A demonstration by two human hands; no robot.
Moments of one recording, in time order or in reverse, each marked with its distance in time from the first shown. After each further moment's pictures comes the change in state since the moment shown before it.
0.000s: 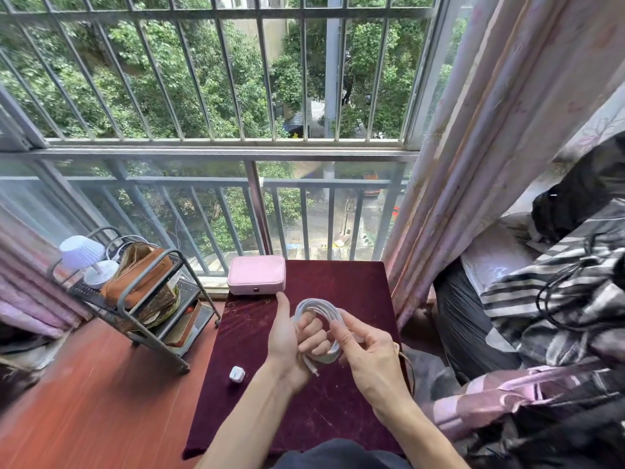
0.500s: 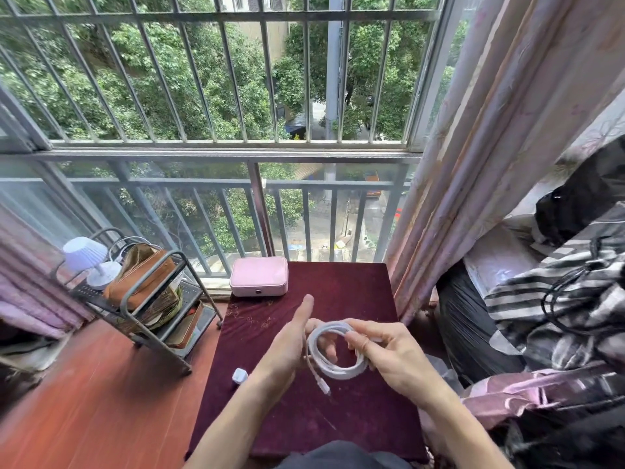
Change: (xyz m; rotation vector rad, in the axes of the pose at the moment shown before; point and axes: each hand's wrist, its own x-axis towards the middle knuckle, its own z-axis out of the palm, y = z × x) left_hand -0.002 0.014 -0.018 0.965 -0.026 0.074; right_hand 0.021 -0.010 -0.040 -0.274 -0.246 -0.010
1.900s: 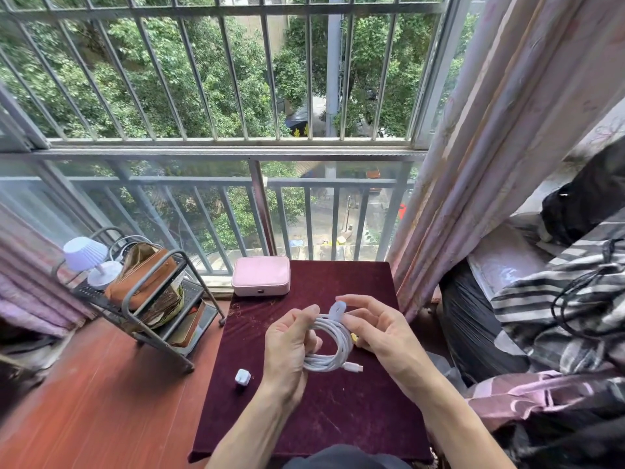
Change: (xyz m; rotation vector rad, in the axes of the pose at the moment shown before) left_hand -0.004 0.006 0.010 -0.476 0.314 0.256; right_hand 0.020 -0.025 0.014 0.213 0.010 0.096
